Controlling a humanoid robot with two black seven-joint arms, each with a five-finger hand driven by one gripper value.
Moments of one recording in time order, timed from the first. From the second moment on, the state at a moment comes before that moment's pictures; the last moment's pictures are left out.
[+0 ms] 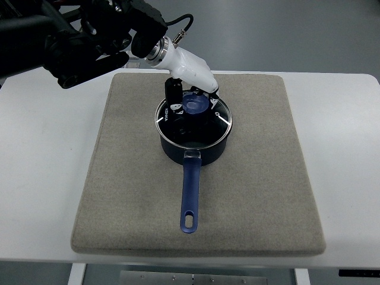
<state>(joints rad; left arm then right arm) -1.66 0.23 0.26 -0.83 1.55 -0.35 -0.61 0.03 0.00 -0.02 0.20 0.02 0.00 0.06</state>
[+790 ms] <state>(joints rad) -1.72 0.29 0.24 -0.76 1.53 -0.33 -0.61 0.03 0.00 -0.02 0.20 0.02 0.00 0.06</state>
